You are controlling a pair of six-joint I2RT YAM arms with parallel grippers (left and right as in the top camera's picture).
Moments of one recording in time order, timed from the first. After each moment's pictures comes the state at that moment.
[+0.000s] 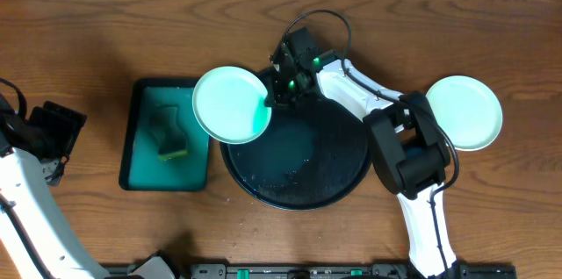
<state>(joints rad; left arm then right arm) 0.65 1.33 1.35 -1.23 0.13 -0.57 0.51 2.29 1.66 -0.61 -0.53 0.42</state>
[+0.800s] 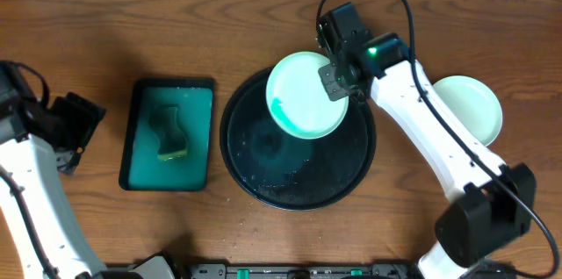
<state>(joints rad) 0.54 1.37 1.35 -1.23 0.14 -0.57 0.49 1.80 1.64 -1.03 0.20 0.05</state>
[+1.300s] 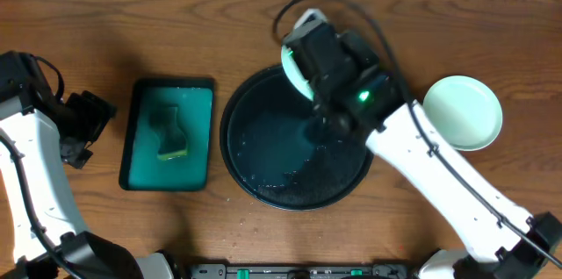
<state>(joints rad) 0.51 1.49 1.35 -1.23 0.14 -0.56 0.74 1.63 1.64 -0.88 0.83 -0.40</state>
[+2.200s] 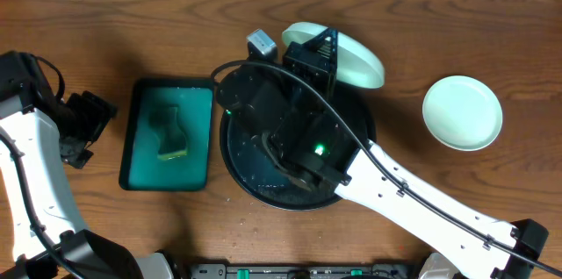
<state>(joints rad) 0.51 1.50 1.35 -1.23 0.14 -0.56 1.01 1.63 1.63 -0.56 1.46 -1.04</state>
